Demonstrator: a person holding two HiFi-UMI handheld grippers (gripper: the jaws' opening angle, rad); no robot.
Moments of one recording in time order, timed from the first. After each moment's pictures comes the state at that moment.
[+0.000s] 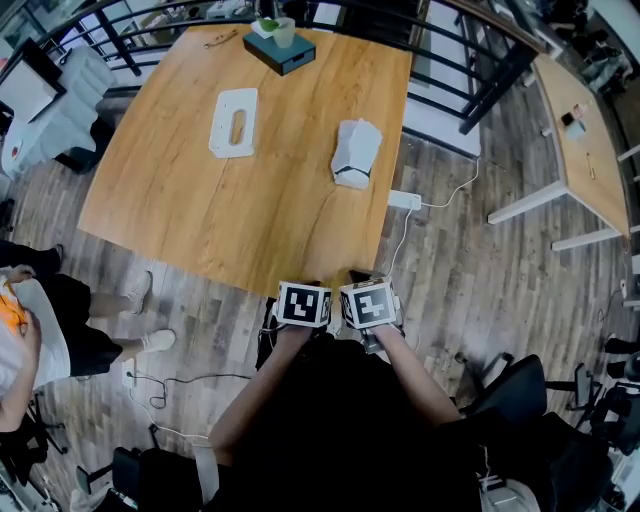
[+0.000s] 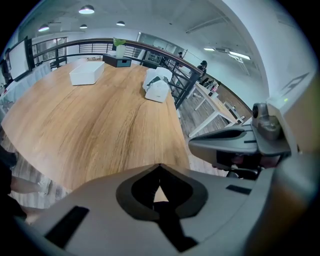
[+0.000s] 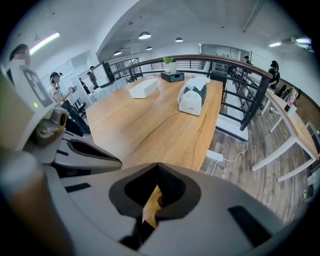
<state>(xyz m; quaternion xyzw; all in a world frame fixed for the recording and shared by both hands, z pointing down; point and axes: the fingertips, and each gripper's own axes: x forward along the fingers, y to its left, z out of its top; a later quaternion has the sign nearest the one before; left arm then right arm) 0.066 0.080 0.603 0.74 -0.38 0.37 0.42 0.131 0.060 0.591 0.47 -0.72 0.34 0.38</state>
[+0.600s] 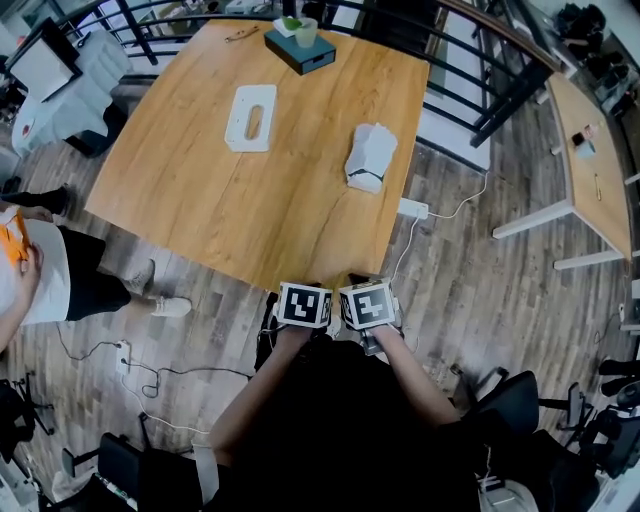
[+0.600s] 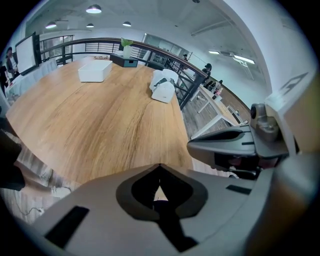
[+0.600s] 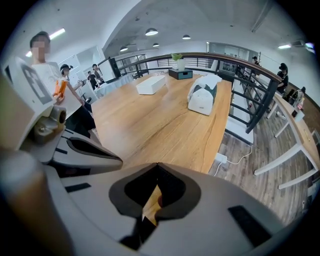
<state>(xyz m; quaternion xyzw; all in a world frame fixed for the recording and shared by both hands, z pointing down) 0.056 0.086 0.605 0.73 -0.39 0.36 0.43 0.117 0.064 0.596 0.45 -0.73 0.34 0.40</state>
